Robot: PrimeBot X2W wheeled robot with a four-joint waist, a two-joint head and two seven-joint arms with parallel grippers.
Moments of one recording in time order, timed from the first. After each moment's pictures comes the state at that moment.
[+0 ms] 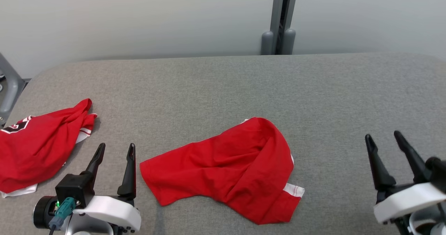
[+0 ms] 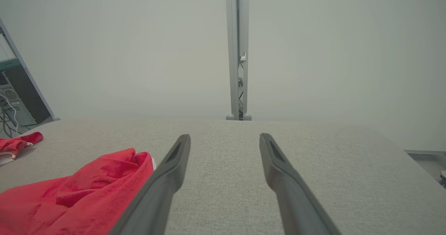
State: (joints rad) left arm -0.07 0.40 -0.43 0.01 -0.55 0.34 -0.16; right arm 0.01 -0.13 -0.02 -0.06 0.24 0.13 0.01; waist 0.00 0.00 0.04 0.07
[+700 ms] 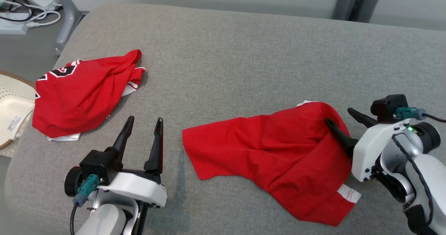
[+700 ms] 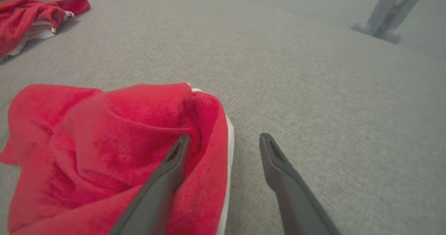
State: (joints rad) left arm -0.22 0.30 -0.48 0.11 -0.56 0.25 -0.23; right arm -0.42 -0.34 0.34 0.29 0.46 0.13 0.24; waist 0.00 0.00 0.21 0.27
